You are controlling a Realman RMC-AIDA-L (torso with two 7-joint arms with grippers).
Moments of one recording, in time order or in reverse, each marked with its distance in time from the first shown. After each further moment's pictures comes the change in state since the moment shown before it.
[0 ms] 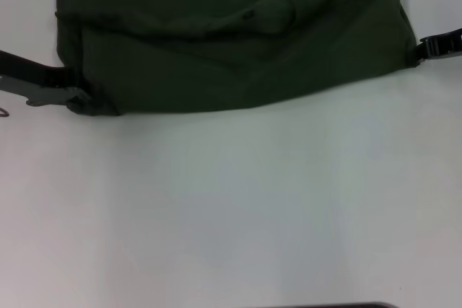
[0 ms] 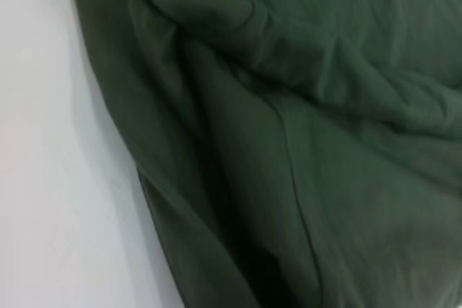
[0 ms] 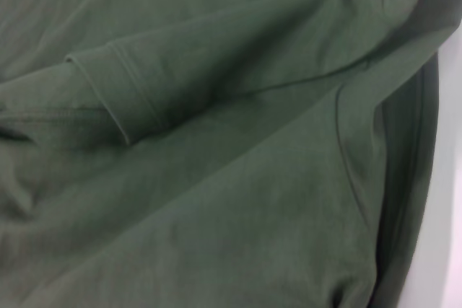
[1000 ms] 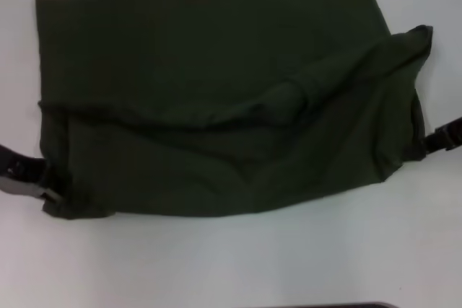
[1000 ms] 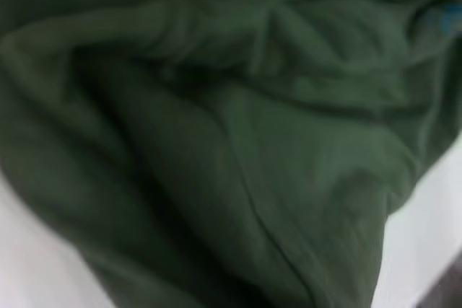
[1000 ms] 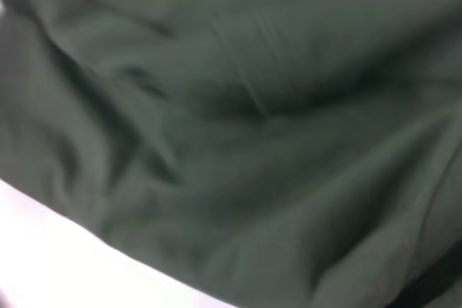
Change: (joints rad) left arm 0.093 -0.003 -0.002 0.141 0.076 0.493 0.125; right arm -0.143 0.104 0.009 -0.379 -0.048 -0.599 -0.066
